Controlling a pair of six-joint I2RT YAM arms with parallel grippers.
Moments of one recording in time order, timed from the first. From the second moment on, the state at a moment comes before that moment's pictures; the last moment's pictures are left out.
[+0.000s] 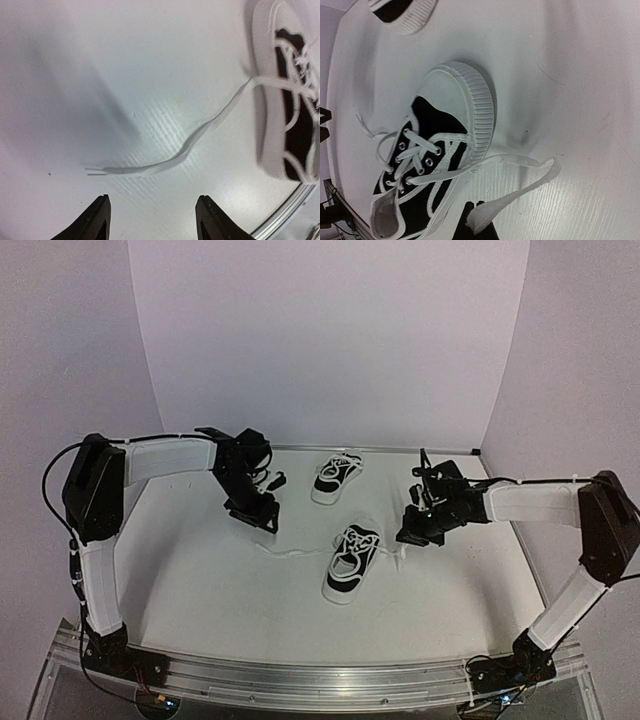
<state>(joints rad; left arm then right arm) -0.63 1.98 1.58 -0.89 0.23 -0.09 0.51 1.61 0.96 -0.33 -0.22 0.62</state>
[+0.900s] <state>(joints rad) -0.72 2.00 1.35 -0.68 0.16 0.37 0.56 2.00 1.30 -0.30 -0.31 0.58</state>
